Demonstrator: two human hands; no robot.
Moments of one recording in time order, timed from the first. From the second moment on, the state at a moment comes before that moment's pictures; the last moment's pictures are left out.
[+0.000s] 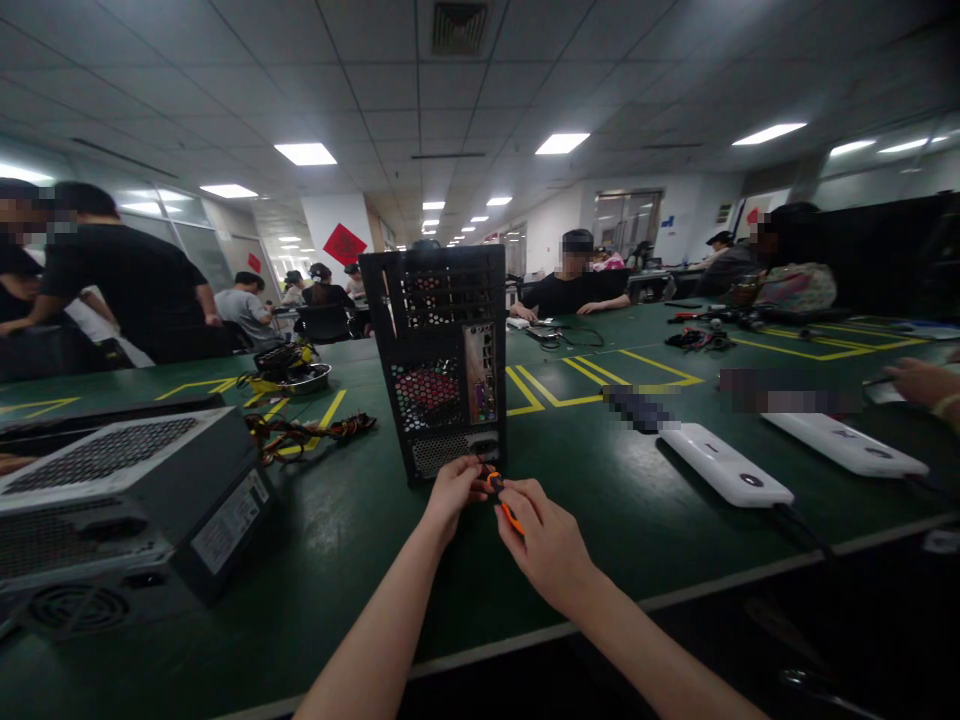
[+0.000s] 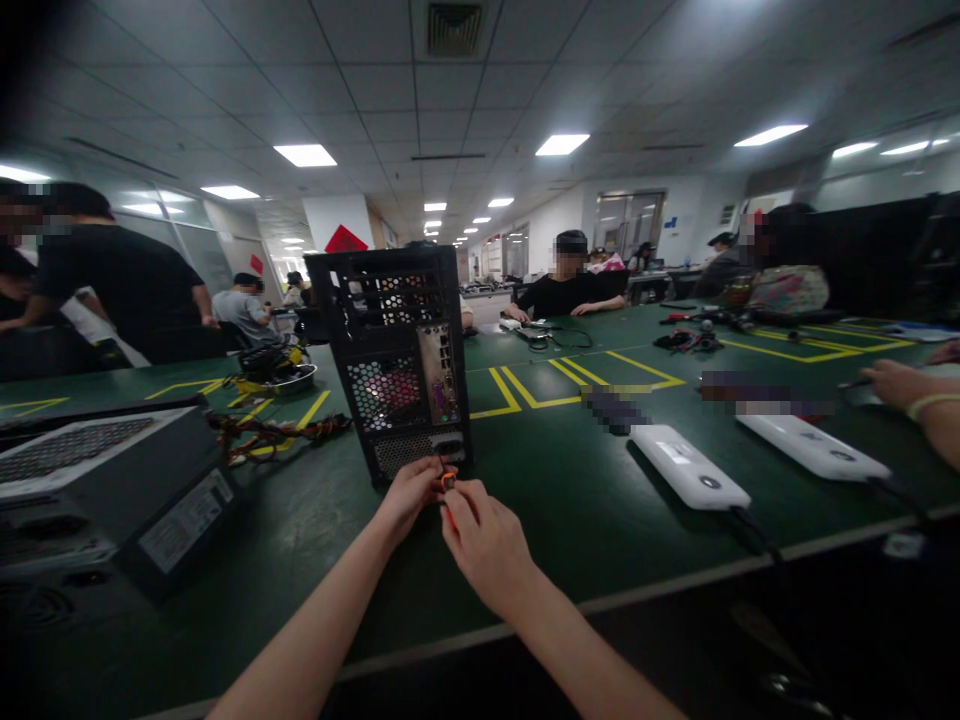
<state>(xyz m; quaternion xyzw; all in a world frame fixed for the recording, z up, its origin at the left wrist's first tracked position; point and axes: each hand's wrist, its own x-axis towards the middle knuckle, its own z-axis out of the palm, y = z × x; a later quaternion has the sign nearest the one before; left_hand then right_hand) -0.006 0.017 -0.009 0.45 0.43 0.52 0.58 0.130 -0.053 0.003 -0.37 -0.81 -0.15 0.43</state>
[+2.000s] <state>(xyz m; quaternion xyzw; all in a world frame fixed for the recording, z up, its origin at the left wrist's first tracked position) -0.007 0.013 -0.006 0.44 0.44 0.54 0.56 0.128 -0.056 0.008 -0.40 -0.82 -0.15 0.37</state>
